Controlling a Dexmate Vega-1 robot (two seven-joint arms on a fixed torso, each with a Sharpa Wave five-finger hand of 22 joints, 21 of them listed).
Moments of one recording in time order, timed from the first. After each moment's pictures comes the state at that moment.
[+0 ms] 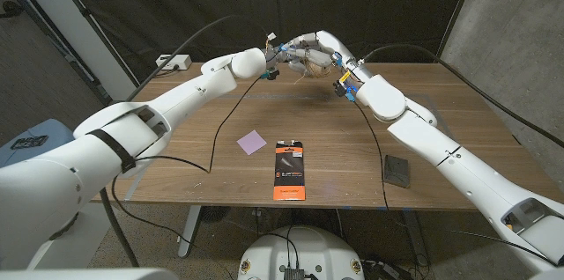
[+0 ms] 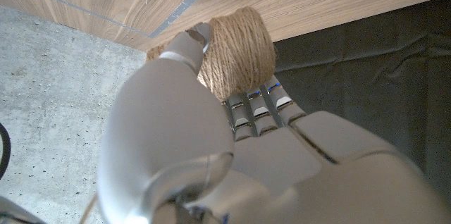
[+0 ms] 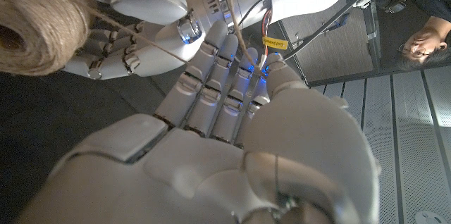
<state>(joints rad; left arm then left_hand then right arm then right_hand) 0.12 0.40 0.91 -1.02 0.26 -0.32 -0.18 1.37 0.10 0.37 -0.19 0.45 0.27 0.05 0.62 0.46 0.09 0.01 0.75 0.82 0.18 0.03 0.61 0.59 0.14 0.09 0.45 0.26 -0.72 -0.60 -0.55 -1.82 0.04 0.18 -0.04 1.05 0.15 0.31 -0.14 0.18 0.95 -0.11 0.32 0.21 0.84 -0.11 0.32 0.22 0.81 -0.09 0.38 0.27 0.88 -0.11 0.37 0.19</state>
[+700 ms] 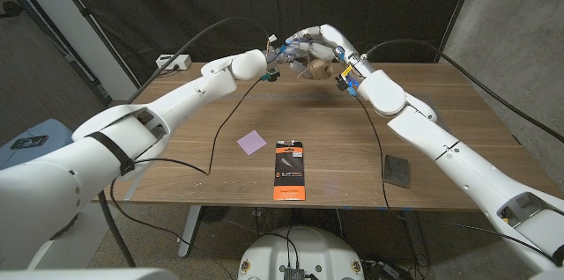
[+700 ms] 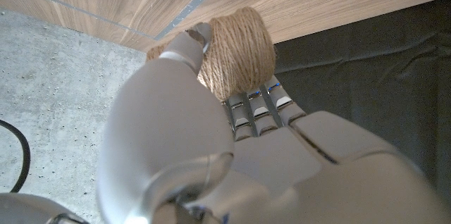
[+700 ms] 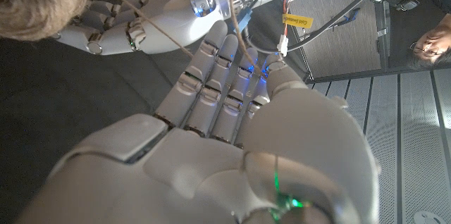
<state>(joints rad) 0.14 0.41 0.90 -1.05 0.27 -0.33 -0.19 1.37 0.10 0.37 -0.20 0.45 0.27 0.05 0.62 0.46 0.09 0.01 0.75 0.82 0.18 0.03 0.61 0.59 0.14 0.09 0.45 0.26 -0.69 -0.59 -0.54 -1.78 0.01 0.19 -0.07 1.05 0.15 0.31 -0.15 0.18 0.95 -0.11 0.32 0.21 0.84 -0.11 0.32 0.22 0.81 -0.09 0.37 0.27 0.88 -0.11 0.37 0.19</state>
